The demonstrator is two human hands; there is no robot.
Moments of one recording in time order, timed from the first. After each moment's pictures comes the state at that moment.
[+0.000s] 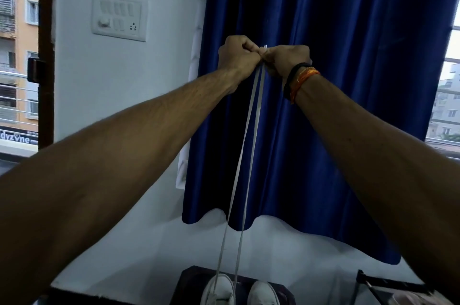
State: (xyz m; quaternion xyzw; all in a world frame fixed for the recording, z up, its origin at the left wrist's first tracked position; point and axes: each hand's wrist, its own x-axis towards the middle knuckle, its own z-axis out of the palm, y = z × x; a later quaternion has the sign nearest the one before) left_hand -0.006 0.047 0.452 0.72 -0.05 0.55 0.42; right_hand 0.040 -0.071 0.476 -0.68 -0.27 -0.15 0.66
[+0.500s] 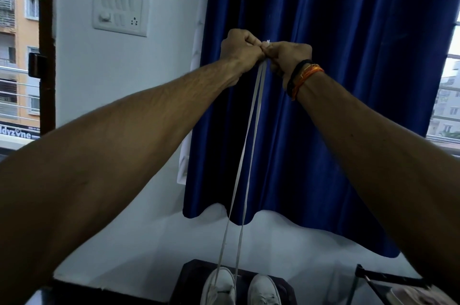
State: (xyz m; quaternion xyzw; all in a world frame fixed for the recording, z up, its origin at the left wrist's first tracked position) left_hand -0.010 0.049 0.457 0.74 -0.04 0.51 0.44; right_hand 0.045 -0.071 0.467 -0.64 -0.30 -0.13 0.70
